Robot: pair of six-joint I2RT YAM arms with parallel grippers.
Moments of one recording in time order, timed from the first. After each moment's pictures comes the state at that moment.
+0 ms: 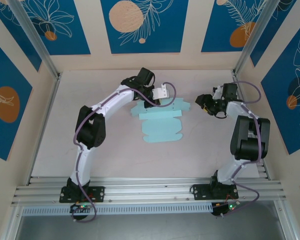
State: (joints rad) left arm -0.60 2.20 2.01 -0.78 0.37 0.86; right arm -0.17 1.76 1.11 -0.33 -0.64 0.46
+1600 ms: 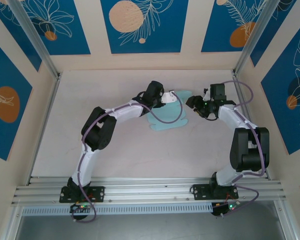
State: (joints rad) left arm -0.71 2.24 1.70 0.00 -0.12 0.96; right arm 0.01 1.57 1.01 -0.38 -0.47 0.62
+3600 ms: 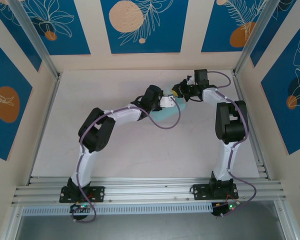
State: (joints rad) left arm -0.71 2.17 1.56 0.07 -0.08 1.00; right arm 0.11 2.03 1.47 -0.20 -0.73 0.97
